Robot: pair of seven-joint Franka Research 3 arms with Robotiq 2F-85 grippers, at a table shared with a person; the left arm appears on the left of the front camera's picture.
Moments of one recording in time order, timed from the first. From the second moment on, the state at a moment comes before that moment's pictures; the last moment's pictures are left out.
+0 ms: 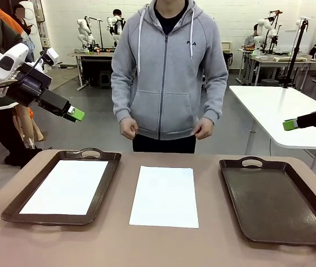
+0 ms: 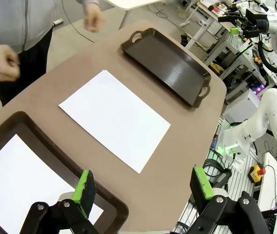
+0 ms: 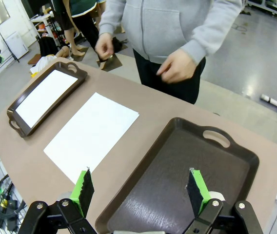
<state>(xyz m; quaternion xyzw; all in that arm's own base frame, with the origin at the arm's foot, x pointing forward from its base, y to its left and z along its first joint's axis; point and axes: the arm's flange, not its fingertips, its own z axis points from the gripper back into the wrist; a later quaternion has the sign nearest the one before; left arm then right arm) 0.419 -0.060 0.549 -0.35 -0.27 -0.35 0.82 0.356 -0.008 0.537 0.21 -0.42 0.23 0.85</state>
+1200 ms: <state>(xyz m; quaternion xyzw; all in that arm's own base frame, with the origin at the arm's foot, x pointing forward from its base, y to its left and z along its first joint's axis) 0.419 -0.060 0.549 -0.35 -0.27 -0.35 0.82 0.356 -0.008 0.537 0.21 -0.42 0.23 0.85</state>
